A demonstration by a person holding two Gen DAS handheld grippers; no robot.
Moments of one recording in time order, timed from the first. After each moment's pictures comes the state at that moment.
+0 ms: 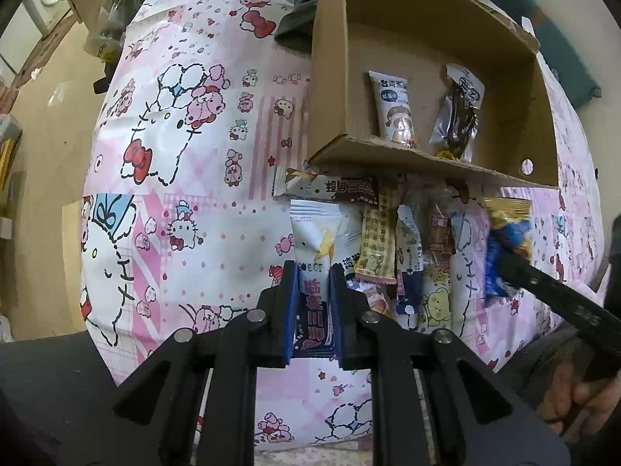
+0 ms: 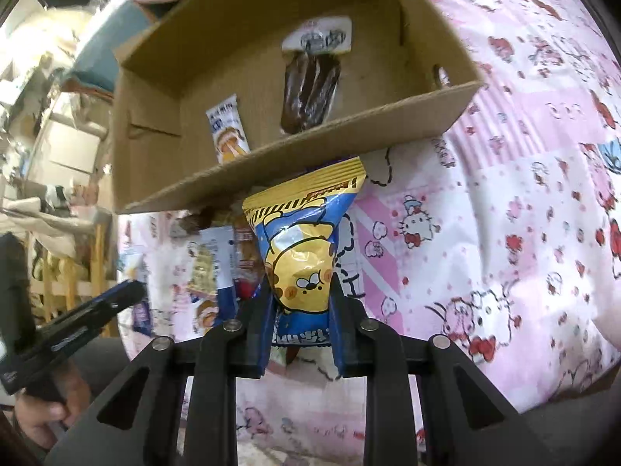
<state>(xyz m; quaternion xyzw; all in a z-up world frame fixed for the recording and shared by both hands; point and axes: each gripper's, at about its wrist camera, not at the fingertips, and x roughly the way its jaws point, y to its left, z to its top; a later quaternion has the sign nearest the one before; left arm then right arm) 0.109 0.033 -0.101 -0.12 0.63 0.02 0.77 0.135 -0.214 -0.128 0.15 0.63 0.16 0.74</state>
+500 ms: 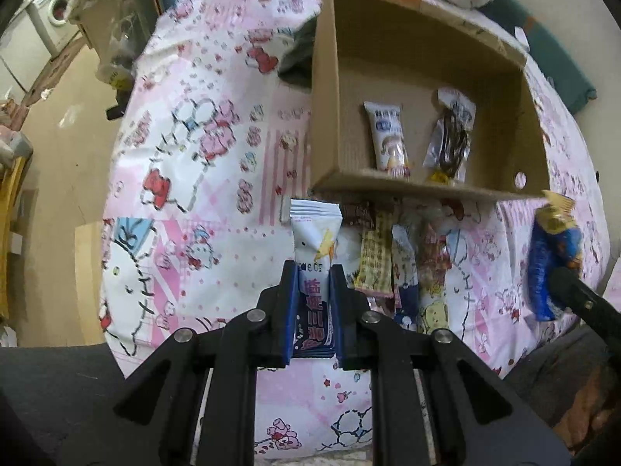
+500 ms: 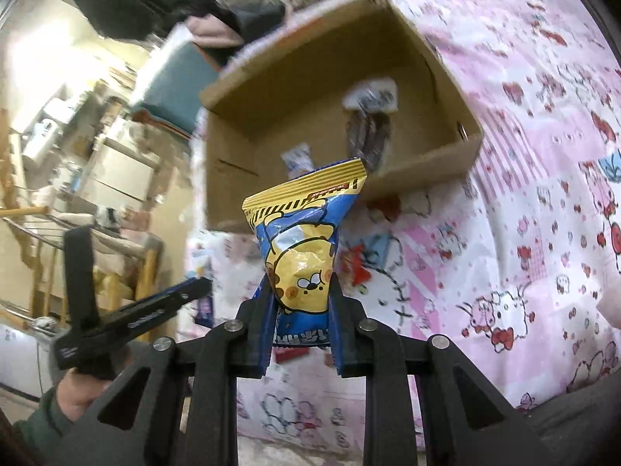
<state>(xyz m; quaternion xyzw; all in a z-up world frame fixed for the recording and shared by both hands) 0.102 0.034 -0.071 -0.11 0.58 0.03 0.80 0.101 -0.226 -0.069 0.21 0.53 0.23 0.79</state>
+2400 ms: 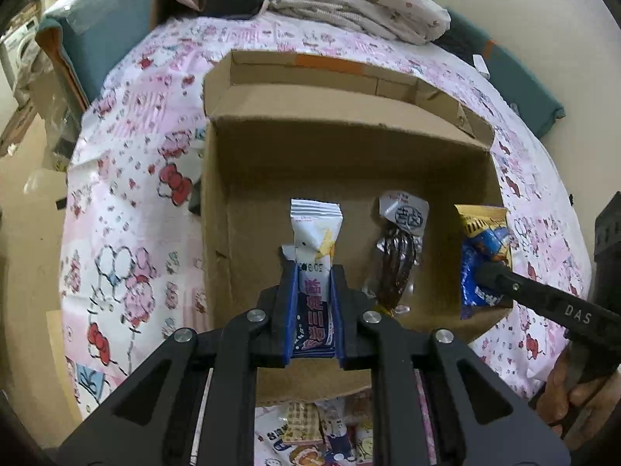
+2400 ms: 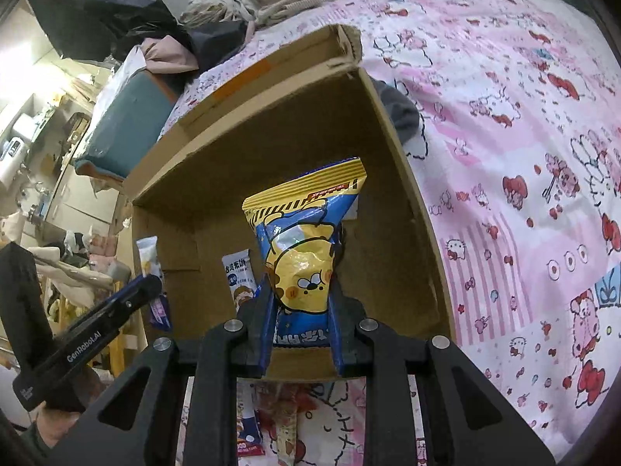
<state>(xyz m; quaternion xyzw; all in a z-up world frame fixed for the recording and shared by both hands) 0.226 -0.004 -0.053 -0.10 0.52 -0.04 0.85 0.242 -0.242 -0.091 0.19 0.55 0.17 0.80</state>
